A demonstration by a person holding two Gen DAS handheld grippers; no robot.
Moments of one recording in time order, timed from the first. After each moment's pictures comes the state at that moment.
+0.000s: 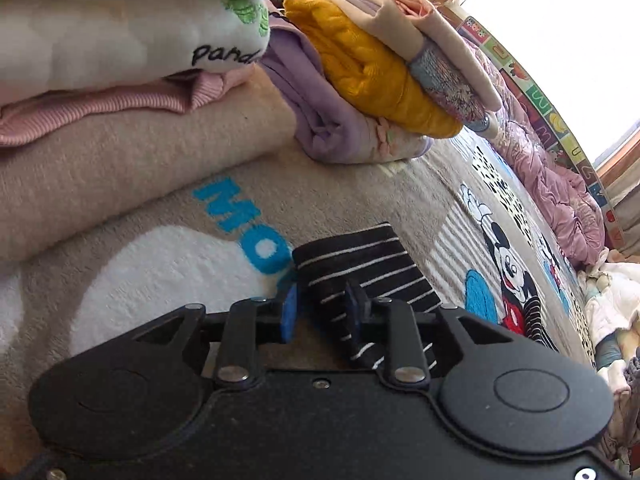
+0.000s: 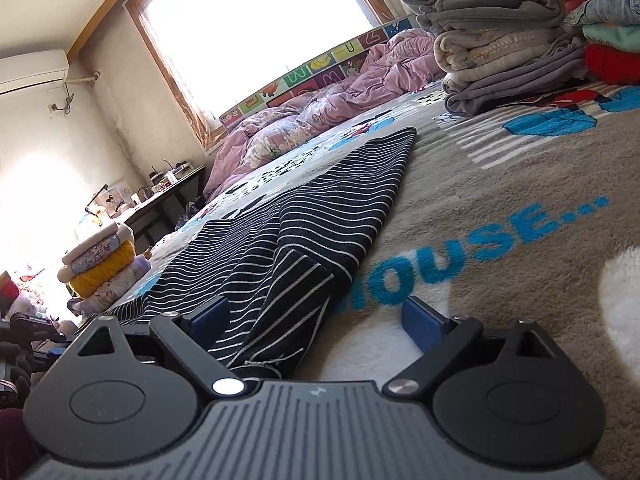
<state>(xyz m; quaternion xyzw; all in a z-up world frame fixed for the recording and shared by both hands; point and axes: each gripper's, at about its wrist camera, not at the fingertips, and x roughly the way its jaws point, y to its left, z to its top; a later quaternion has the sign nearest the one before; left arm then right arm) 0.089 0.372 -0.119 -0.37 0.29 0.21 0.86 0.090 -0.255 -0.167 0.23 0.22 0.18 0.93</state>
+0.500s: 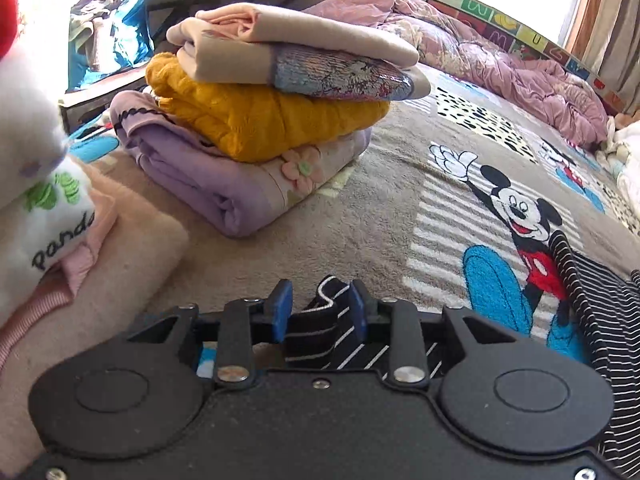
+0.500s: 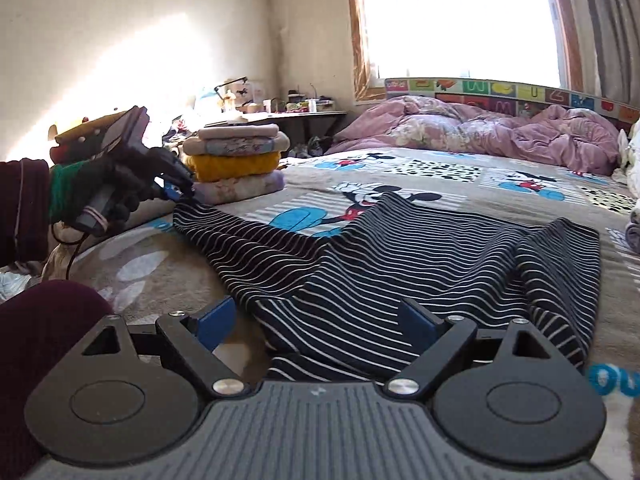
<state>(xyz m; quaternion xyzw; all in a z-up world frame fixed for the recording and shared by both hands) 0.166 0.347 -0.081 -0.14 0.34 0.18 0.91 0.040 -0.091 -0.106 -0.03 0.20 0.38 0.90</state>
